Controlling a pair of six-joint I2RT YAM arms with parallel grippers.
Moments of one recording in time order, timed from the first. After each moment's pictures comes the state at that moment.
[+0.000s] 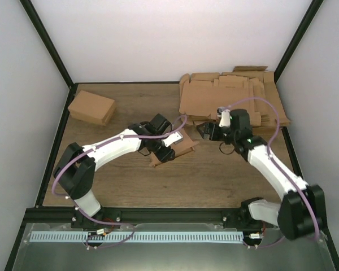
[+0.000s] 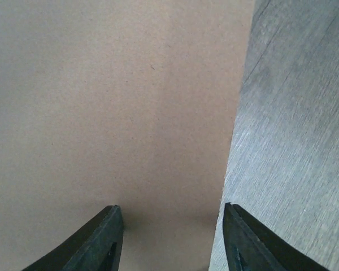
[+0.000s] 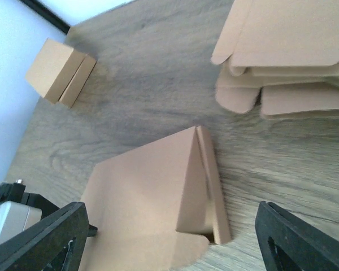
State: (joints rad) left arm -0.75 1.69 1.21 -0.69 0.26 0.17; right arm 0.30 1.11 0.75 -0.21 -0.35 0.44
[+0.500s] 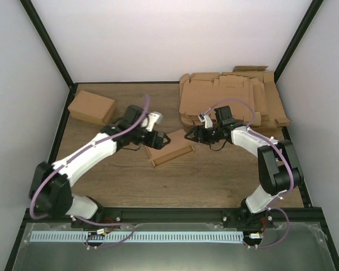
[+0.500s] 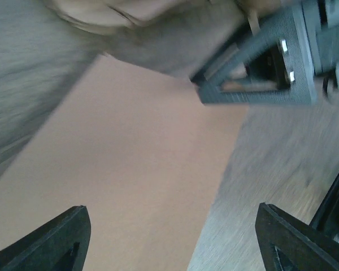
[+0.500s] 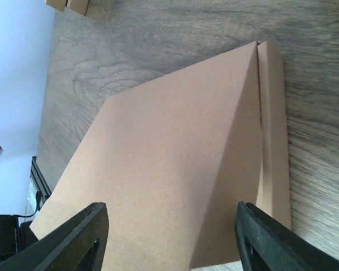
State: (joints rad) left arm -0.63 1.48 1.11 -0.51 0.39 -0.18; right arm 0.29 1.61 0.94 -0.28 -0.75 0.35
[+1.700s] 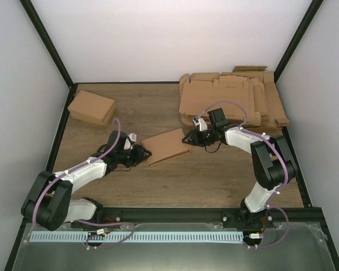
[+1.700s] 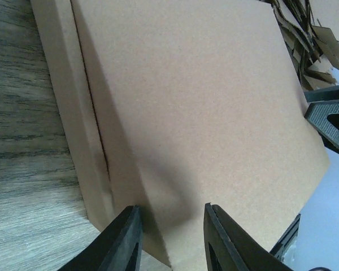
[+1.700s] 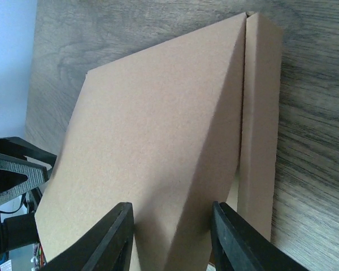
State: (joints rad) left arm -0.43 1.29 0.52 -0.03 0.49 -0.89; right arm 0.35 1.69 0.95 -0.23 -0.73 0.34
